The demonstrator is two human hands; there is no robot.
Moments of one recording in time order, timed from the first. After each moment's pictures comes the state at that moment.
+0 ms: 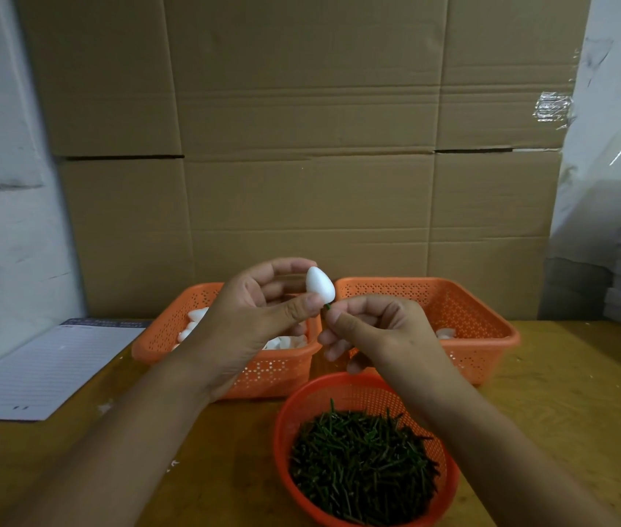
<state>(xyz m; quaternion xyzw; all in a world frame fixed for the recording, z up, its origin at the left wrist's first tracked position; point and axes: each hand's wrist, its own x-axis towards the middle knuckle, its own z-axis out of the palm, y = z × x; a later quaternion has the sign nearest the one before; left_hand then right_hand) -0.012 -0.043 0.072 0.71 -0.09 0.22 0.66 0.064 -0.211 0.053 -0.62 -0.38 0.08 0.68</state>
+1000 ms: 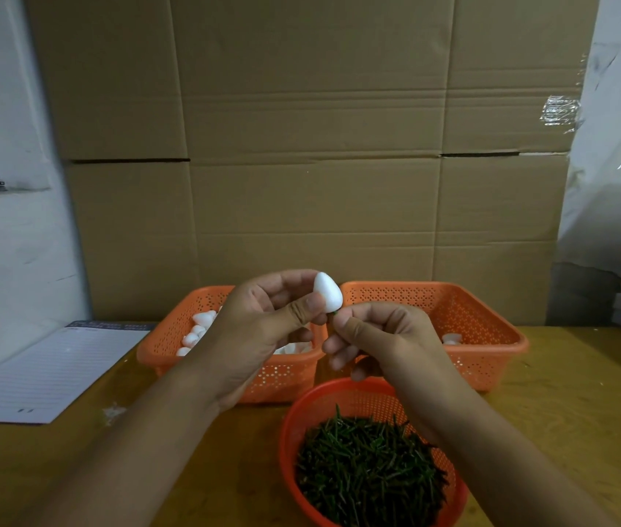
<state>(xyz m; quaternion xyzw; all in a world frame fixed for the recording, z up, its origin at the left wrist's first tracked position) -0.007 -0.041 0.066 0.69 -0.10 0.22 0.68 0.057 -0.210 0.055 -0.60 -0.37 0.11 0.70</state>
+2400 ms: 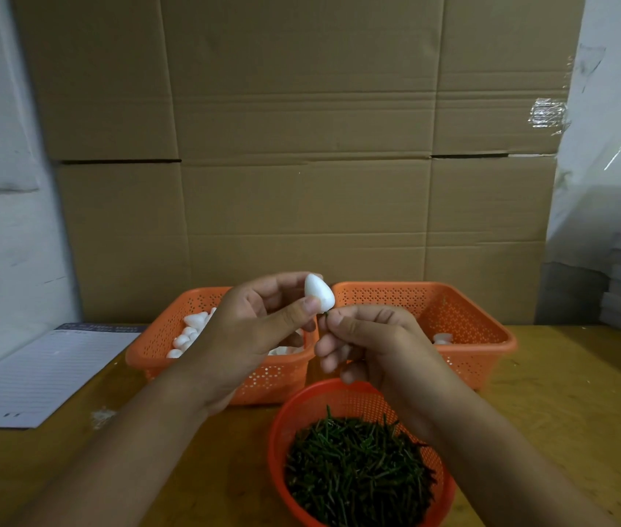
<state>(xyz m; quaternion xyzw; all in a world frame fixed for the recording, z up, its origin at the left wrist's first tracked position) -0.004 -0.041 0.060 0.72 -0.12 0.23 0.64 0.058 -0.213 0.061 -0.57 -0.35 0.21 0.72</state>
